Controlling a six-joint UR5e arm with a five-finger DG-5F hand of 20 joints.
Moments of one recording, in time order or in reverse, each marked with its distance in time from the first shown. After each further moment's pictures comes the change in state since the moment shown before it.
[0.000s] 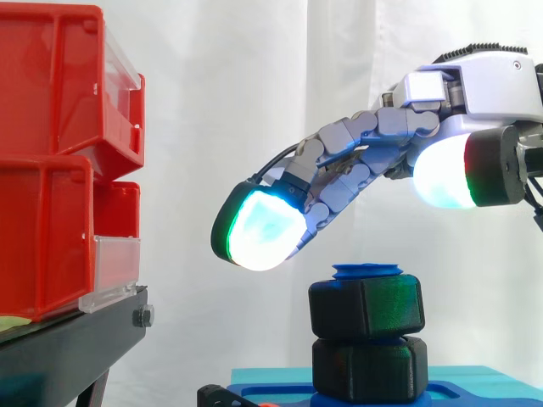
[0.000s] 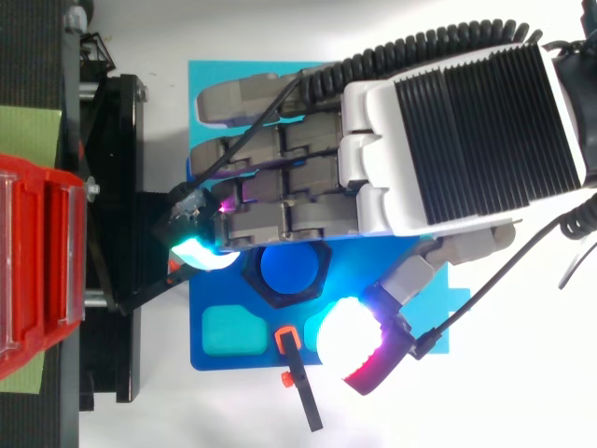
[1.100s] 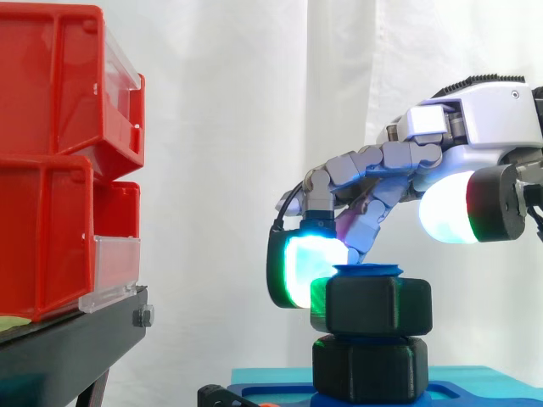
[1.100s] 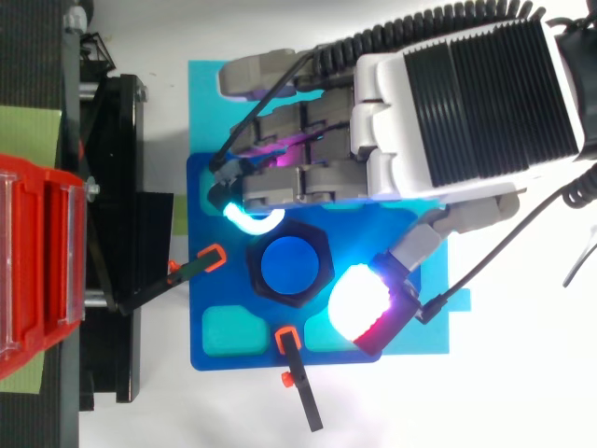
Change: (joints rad) arm -0.026 0.000 -0.020 -0.015 -0.009 0.000
